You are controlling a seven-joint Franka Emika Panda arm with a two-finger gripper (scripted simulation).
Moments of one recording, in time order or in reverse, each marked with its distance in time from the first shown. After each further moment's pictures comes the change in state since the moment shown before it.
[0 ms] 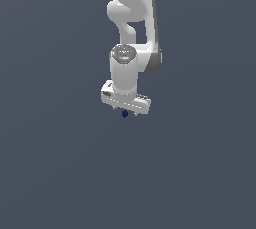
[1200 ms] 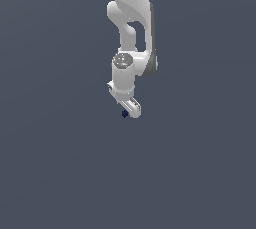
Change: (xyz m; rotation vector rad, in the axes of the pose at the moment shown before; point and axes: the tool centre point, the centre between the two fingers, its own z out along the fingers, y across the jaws) arm -0.049 0.021 0.057 0.005 -0.002 0.562
